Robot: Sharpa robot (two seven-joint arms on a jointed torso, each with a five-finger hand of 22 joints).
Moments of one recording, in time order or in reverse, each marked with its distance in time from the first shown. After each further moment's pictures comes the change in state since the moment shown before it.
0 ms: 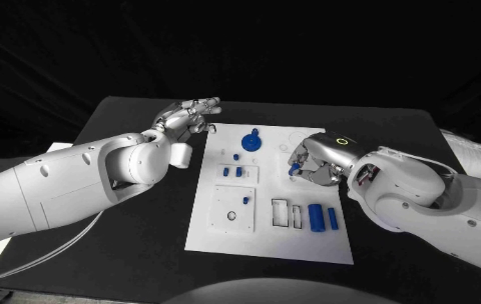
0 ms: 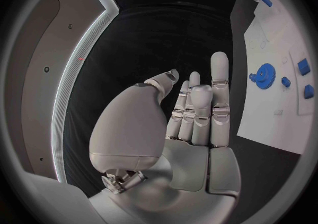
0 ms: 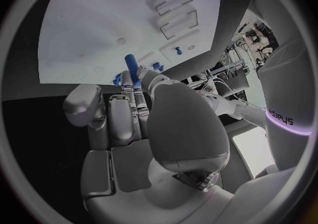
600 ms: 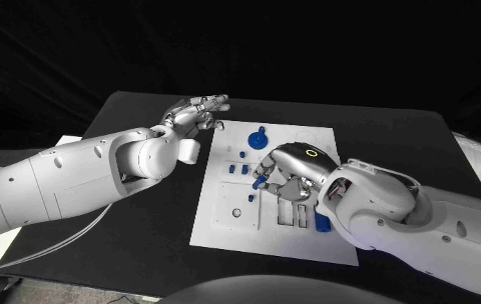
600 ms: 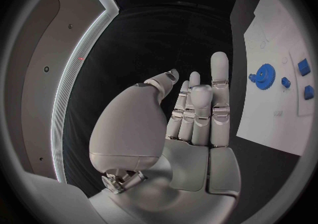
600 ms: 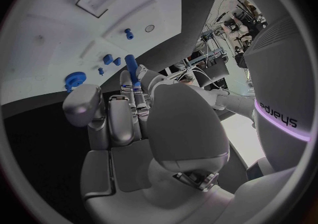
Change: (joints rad) left arm -0.001 0.009 0.000 -0.007 0.000 0.003 0.000; left_hand 0.000 0.000 0.000 0.000 0.000 0.000 0.000 0.000 0.000 -0.004 0.004 0.000 0.001 0.000 0.000 0.000 -0.002 0.000 0.000 0.000 0.000 0.000; right arm -0.045 0.157 -0.006 0.043 0.042 -0.033 0.030; right_hand 0.004 -0.002 0.011 -0.011 0.005 0.000 0.008 -0.011 0.002 0.003 0.003 -0.010 0.001 0.000 0.000 0.004 0.003 0.000 0.002 -0.002 0.000 0.000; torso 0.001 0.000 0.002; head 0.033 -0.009
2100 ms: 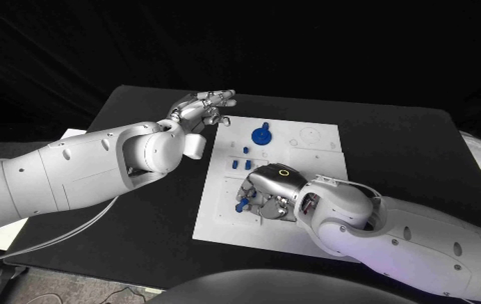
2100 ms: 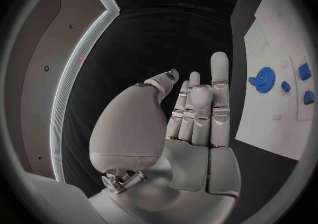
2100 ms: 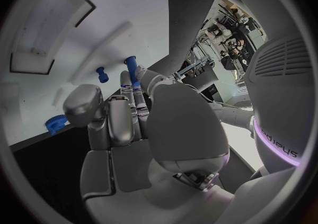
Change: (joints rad) left arm 0.000 0.008 0.000 -0.003 0.000 0.009 -0.002; left_hand 0.000 0.000 -0.003 -0.003 0.000 0.000 0.000 0.000 0.000 0.000 0.000 0.004 0.000 0.000 0.000 0.000 -0.002 0.000 0.000 0.000 0.000 -0.001; right arm -0.078 0.151 -0.028 -0.145 -0.031 0.084 0.082; right_hand 0.005 0.000 0.009 -0.010 0.001 -0.009 0.009 -0.004 0.003 -0.002 0.002 -0.012 0.000 0.000 0.000 -0.001 -0.001 0.000 0.001 -0.001 0.000 -0.002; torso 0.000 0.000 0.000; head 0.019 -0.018
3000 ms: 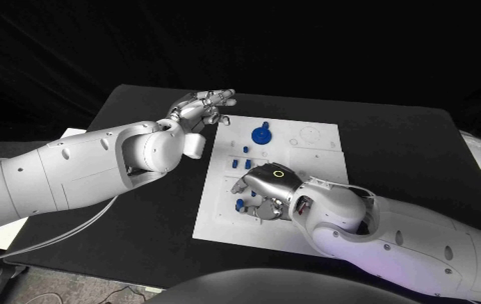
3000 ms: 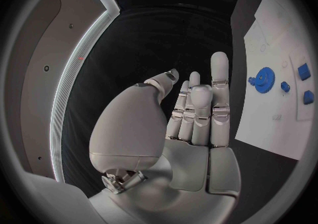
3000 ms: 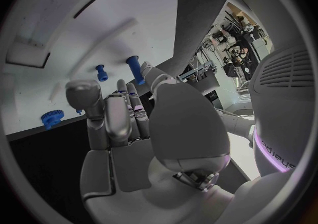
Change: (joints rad) left arm 0.000 -0.003 0.000 0.003 0.000 0.001 -0.003; left_hand 0.000 0.000 0.000 0.000 0.000 0.000 0.000 0.000 0.000 0.000 0.000 0.000 0.001 0.000 0.000 0.000 0.000 0.000 0.000 0.000 0.000 0.000; right arm -0.001 0.020 -0.012 -0.002 -0.084 -0.027 -0.036; right_hand -0.063 -0.071 -0.148 0.005 0.007 -0.168 0.039 -0.021 -0.028 -0.252 0.052 -0.014 0.004 0.000 0.036 -0.035 -0.074 0.016 -0.047 0.036 -0.074 -0.111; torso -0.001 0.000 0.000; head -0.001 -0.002
